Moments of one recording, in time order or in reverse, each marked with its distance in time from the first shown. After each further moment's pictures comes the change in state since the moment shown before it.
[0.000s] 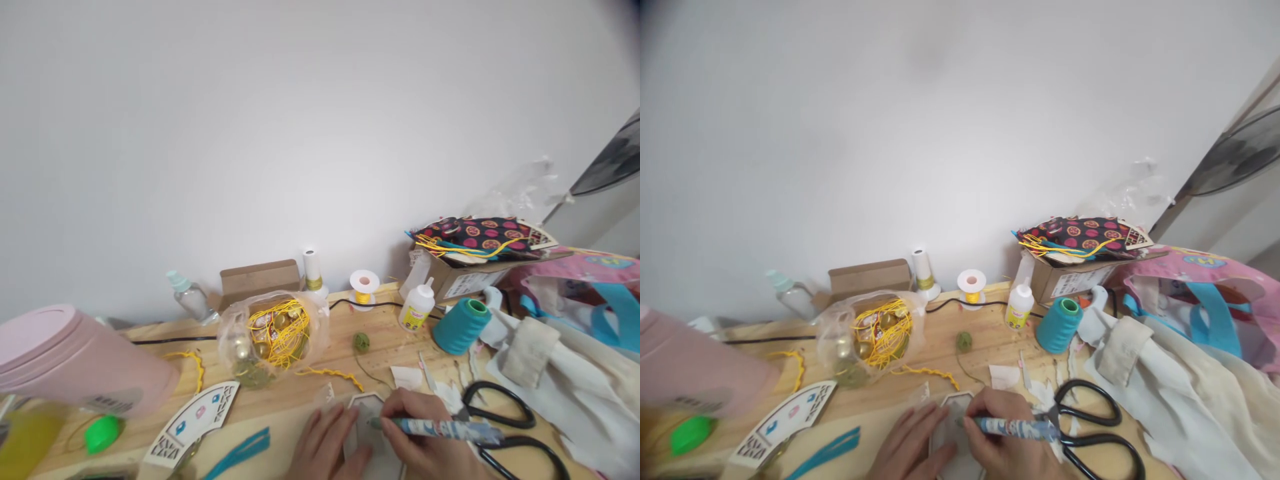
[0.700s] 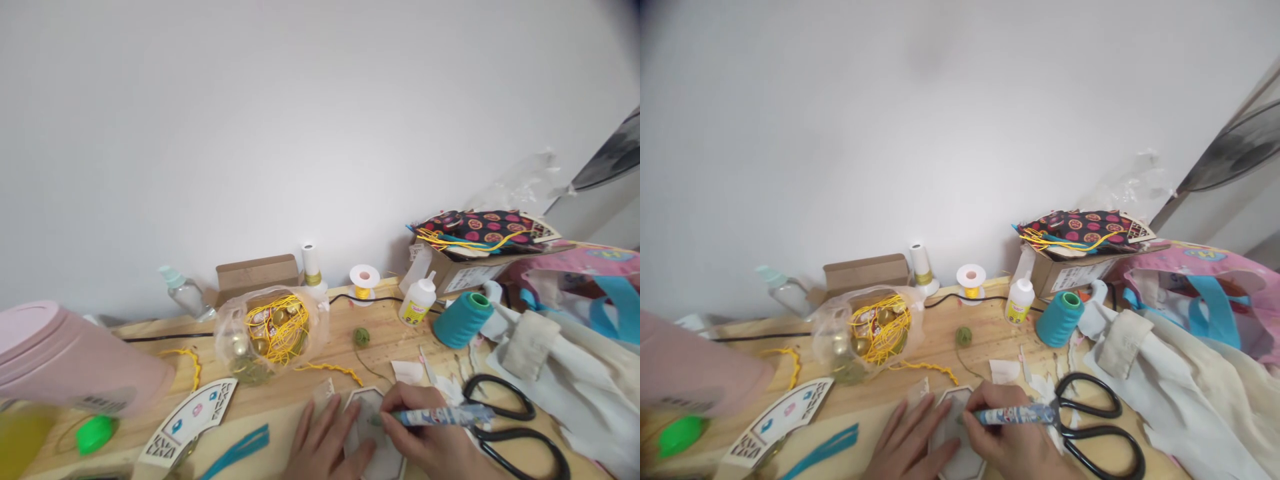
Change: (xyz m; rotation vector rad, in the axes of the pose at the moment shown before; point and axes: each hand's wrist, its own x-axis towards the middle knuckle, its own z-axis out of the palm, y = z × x) left_hand 0.006 -0.004 -0.007 0.001 0.012 0.053; right_hand -0.001 0.003 0.003 0.063 -0.087 0.123
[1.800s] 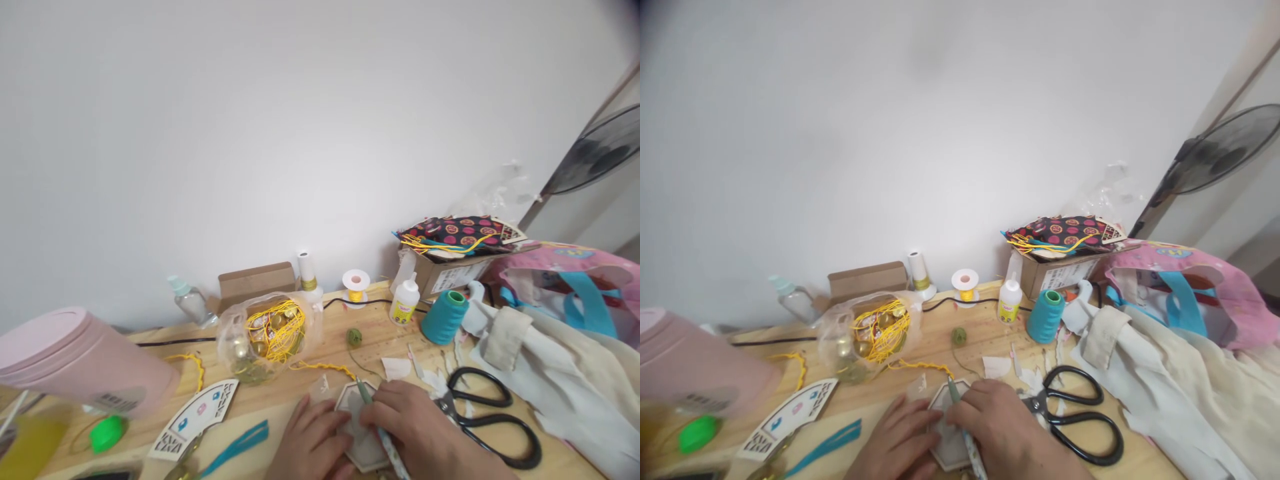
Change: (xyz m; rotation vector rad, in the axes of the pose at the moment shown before) left_hand 0.018 -0.013 -0.027 -0.227 0.068 -0.003; right_hand -0.002 -0.007 -0.011 -0.301 -0.210 -0.393
